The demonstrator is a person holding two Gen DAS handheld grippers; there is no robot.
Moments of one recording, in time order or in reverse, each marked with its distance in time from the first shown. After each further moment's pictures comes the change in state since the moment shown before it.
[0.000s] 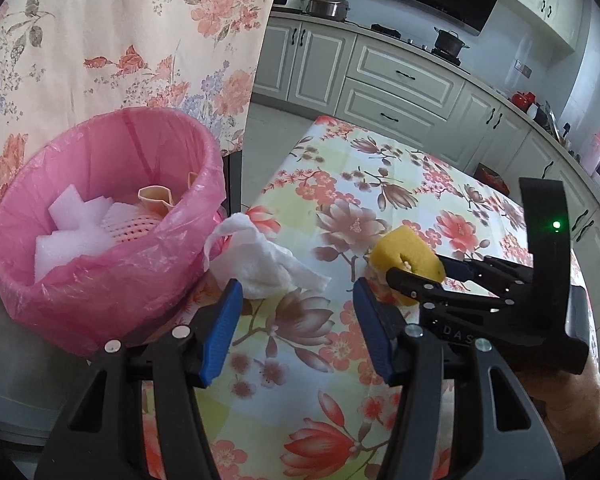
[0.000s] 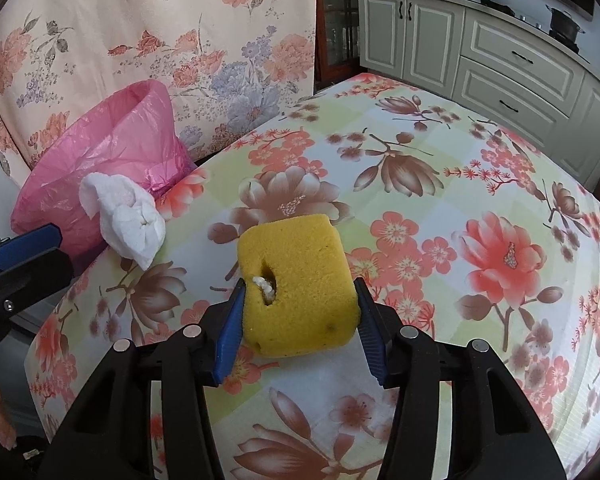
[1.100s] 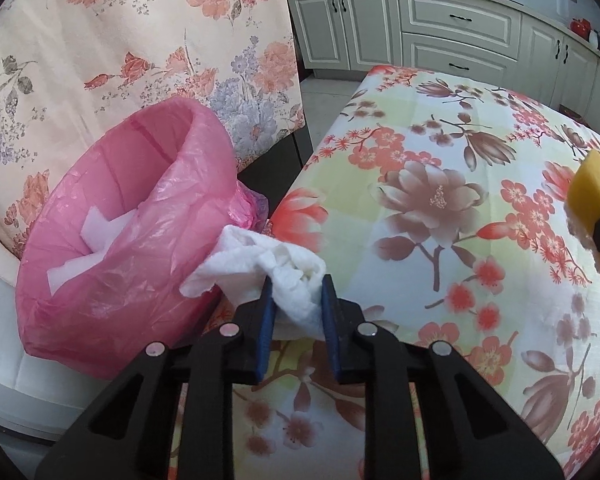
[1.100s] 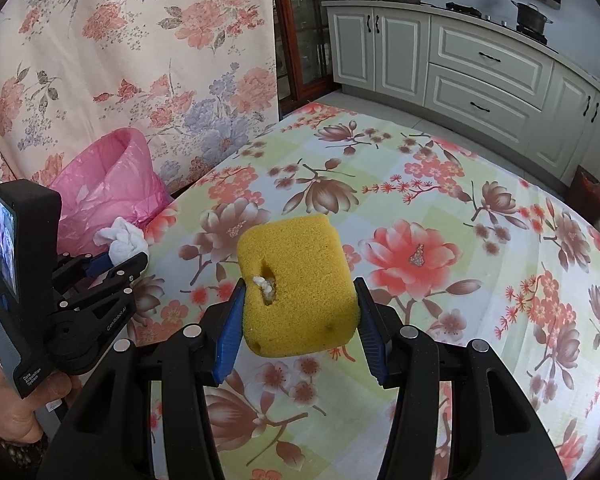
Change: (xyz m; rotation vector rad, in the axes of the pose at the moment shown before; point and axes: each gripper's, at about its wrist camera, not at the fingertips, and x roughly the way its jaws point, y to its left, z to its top) left arm 0.076 -0.030 0.002 0.137 0.097 0.375; right arm -0.054 -0.043 0.000 0.065 -0.061 -0.031
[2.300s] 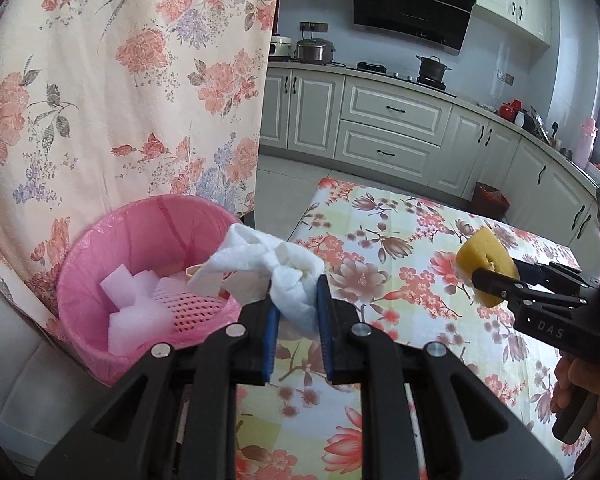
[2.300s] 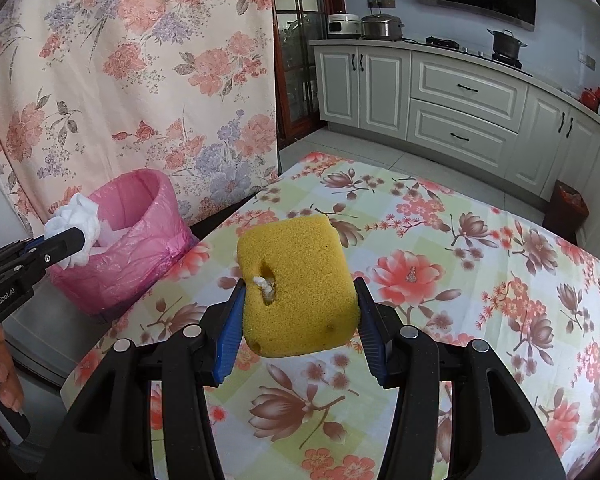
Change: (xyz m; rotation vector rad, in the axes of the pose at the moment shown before) left arm -0.126 0.094 0.005 -0.068 -0.277 -0.326; right arm -0.063 0.041 0.001 0.019 -0.147 -0.052
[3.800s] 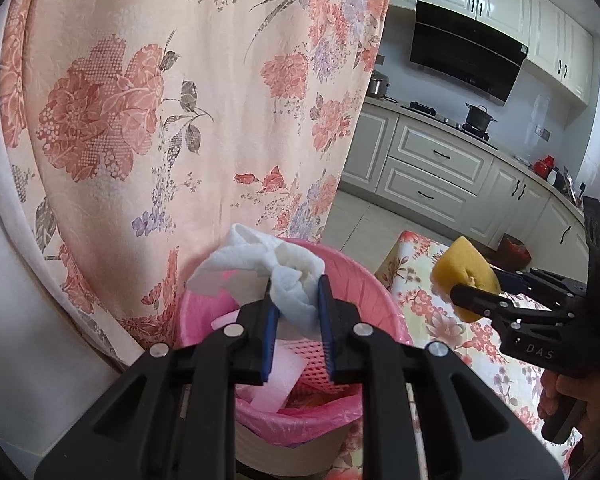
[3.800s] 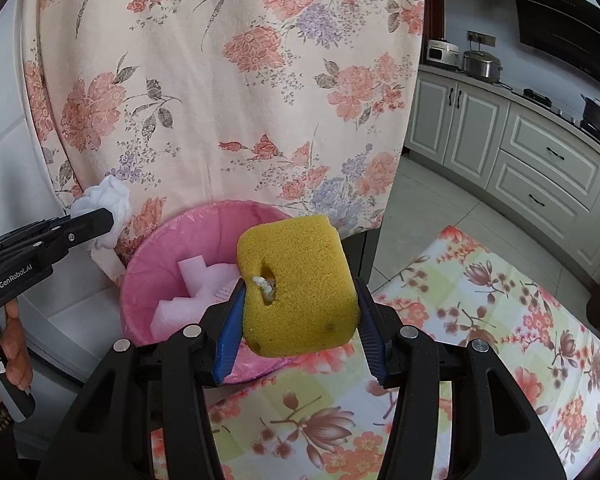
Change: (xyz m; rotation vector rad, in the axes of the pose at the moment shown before) left arm -0.028 0.158 0.038 -0.154 -0.066 0.054; right arm 0.050 0.164 0.087 -0.227 -0.004 0.182
